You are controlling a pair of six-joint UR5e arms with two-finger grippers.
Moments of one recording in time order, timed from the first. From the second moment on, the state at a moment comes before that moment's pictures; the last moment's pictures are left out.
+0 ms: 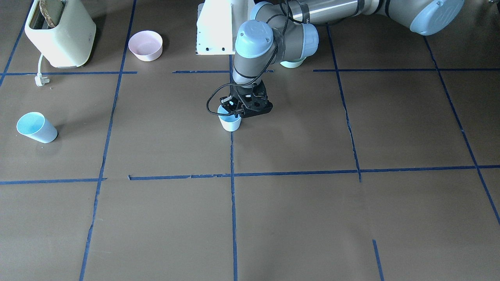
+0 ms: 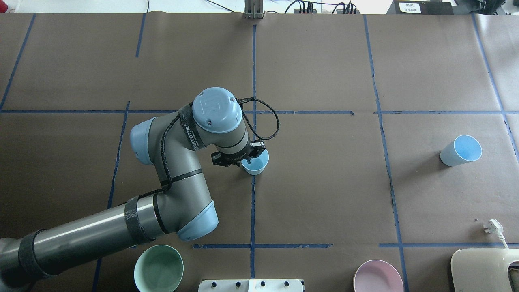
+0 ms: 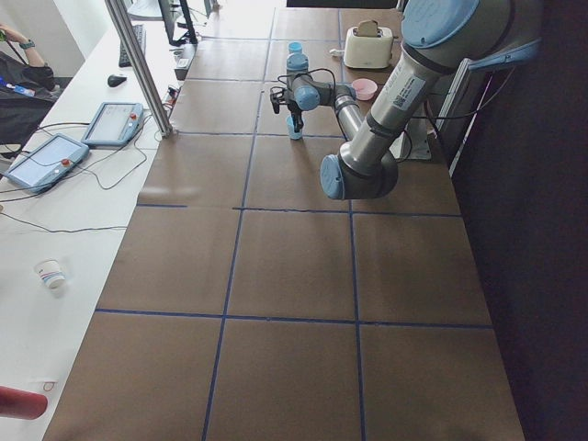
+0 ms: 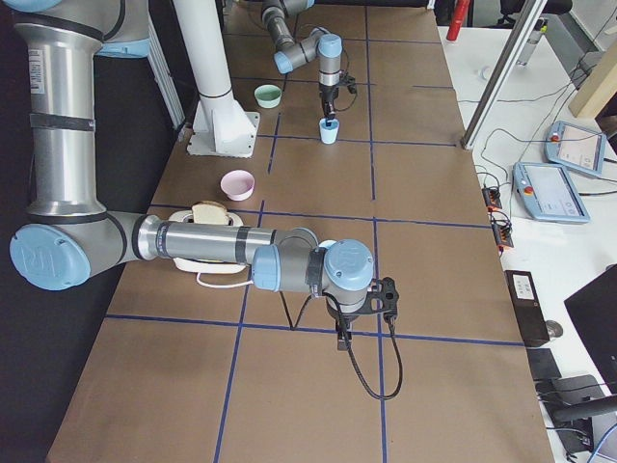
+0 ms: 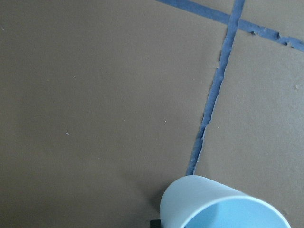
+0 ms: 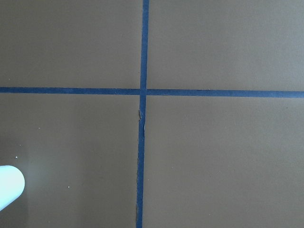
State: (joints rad) left arm -0.49 -2.37 -1.53 -1.67 -1.91 -1.53; right arm 1.64 -1.62 1.60 -1.56 2.39 -0.07
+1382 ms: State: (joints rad) left arm -0.70 -2.06 -2.11 -1.32 -2.08 -1.24; right arm 1.60 -1.63 1.70 -1.56 2.51 0.04
